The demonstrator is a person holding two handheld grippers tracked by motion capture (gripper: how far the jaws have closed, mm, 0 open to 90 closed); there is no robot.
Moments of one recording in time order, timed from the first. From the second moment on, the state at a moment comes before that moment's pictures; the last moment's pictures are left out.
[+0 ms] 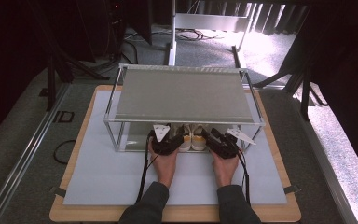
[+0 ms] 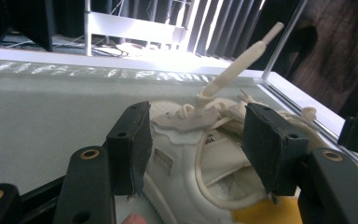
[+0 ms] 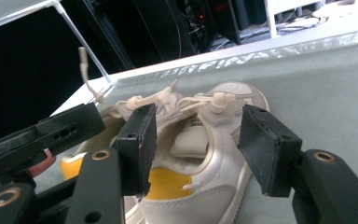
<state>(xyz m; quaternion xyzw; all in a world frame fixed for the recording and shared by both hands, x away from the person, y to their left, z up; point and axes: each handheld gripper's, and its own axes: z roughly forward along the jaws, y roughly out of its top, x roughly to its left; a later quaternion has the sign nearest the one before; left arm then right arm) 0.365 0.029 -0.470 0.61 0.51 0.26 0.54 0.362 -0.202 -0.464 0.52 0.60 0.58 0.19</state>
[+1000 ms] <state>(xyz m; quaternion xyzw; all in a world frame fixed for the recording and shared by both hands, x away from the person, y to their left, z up) 0.332 0.032 -0.474 0.68 0.48 0.27 0.49 0.324 -0.212 -0.476 0.52 0.63 0.55 0.18</state>
